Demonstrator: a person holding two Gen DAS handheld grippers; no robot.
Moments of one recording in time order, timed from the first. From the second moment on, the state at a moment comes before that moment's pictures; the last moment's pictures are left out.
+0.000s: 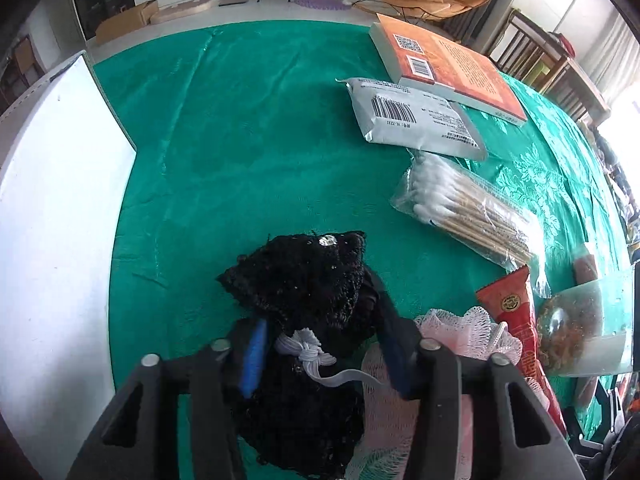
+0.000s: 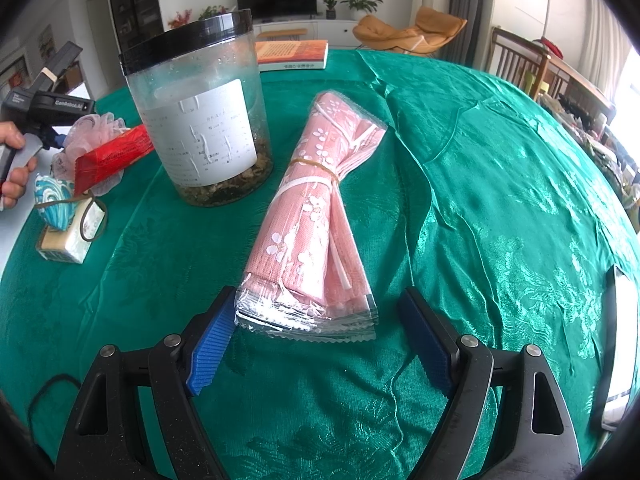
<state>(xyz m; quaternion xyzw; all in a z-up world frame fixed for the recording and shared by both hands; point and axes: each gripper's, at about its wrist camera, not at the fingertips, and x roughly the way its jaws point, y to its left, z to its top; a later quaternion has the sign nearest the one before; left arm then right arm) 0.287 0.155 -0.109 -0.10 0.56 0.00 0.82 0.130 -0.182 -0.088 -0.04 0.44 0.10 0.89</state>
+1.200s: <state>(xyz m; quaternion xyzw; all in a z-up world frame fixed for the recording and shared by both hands) 0.005 0.342 0.060 -0.15 0.33 0.13 0.92 0.159 0.009 0.114 0.05 0.42 0.35 0.84</state>
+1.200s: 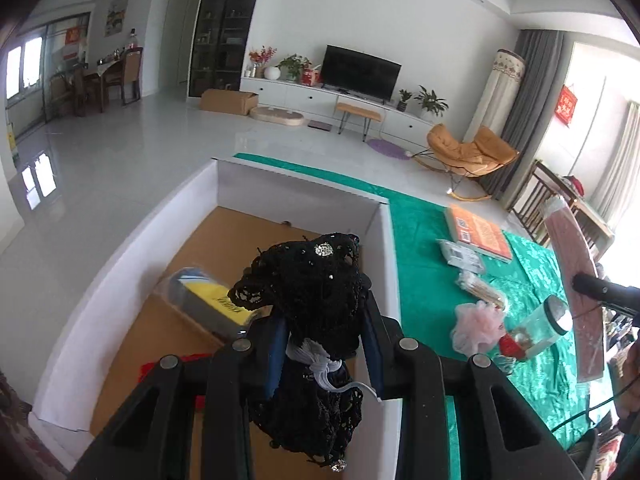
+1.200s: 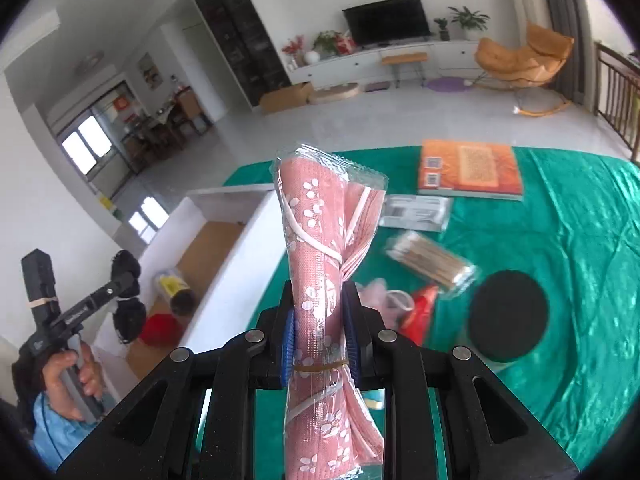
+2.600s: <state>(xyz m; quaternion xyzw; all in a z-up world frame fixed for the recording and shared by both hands) 0.099 0.115 -0.122 -0.03 0.45 0.00 0.89 0.107 -0.147 -0.089 -0.05 0.44 0.12 0.89</state>
